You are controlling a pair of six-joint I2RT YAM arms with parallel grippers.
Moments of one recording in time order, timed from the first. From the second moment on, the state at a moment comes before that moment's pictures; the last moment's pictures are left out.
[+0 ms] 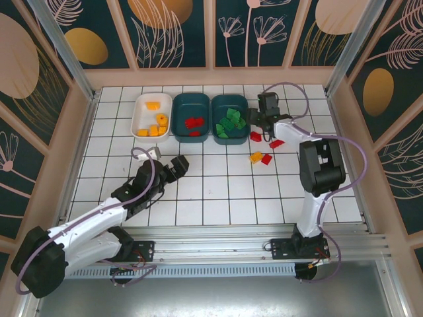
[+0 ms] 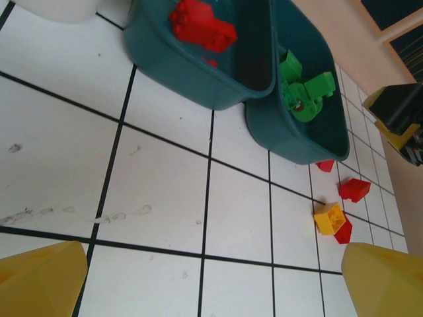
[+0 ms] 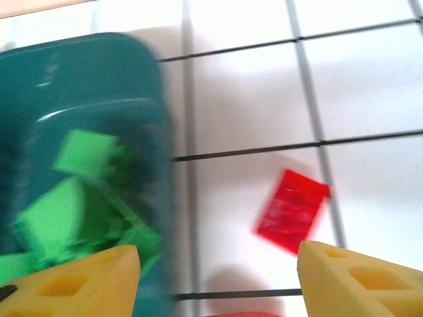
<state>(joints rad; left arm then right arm) -0.67 0.99 0.44 0.02 -0.18 -0.98 0.27 1.91 1.33 -0.16 0.12 0.31</state>
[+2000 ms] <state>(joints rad) -0.44 0.97 0.35 0.00 0.06 -1.00 0.66 2.28 1.88 -0.18 0.12 0.44</state>
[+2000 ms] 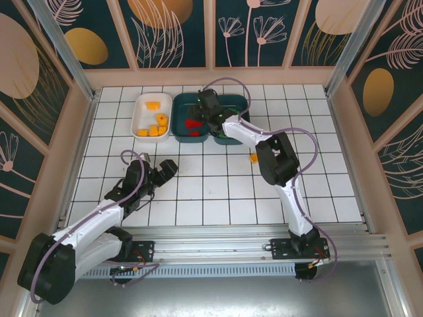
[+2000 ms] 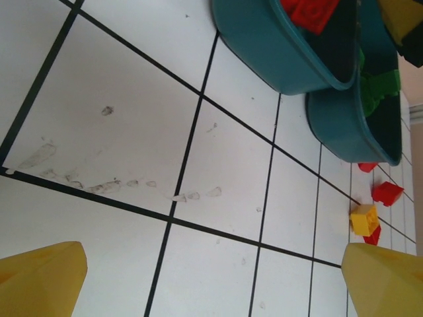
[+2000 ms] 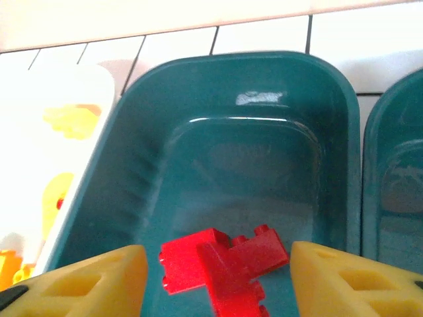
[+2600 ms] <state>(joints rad) -0.52 1.24 0.37 0.32 0.27 -0.99 0.61 1.49 0.80 -0.14 0.39 0.53</state>
